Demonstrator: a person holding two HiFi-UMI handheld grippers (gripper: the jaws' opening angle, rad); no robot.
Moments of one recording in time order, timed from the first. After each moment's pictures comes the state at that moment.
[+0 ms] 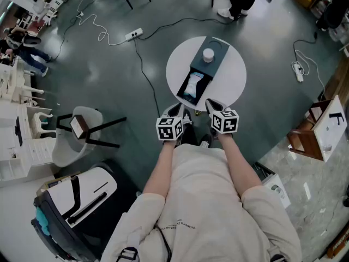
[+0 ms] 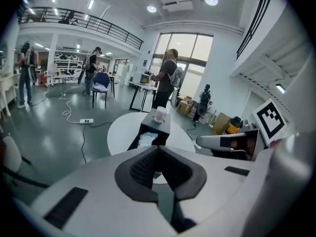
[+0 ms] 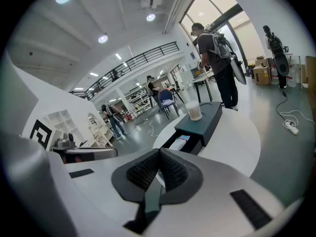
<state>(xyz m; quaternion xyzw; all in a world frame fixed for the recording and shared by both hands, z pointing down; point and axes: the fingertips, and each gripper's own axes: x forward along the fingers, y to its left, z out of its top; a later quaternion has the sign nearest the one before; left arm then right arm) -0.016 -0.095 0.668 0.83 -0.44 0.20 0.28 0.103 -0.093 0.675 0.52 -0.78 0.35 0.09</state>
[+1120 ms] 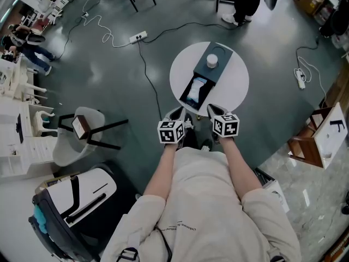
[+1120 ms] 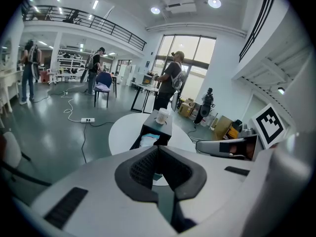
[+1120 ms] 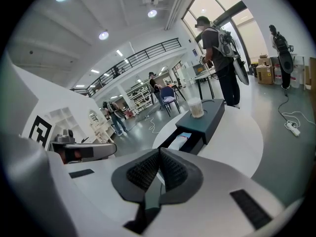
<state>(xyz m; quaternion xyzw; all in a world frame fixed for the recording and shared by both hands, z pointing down) -0.021 -0.099 0.667 0.82 -0.45 0.18 0.29 0.097 -0.094 0.683 0.50 -0.78 0.36 0.10</state>
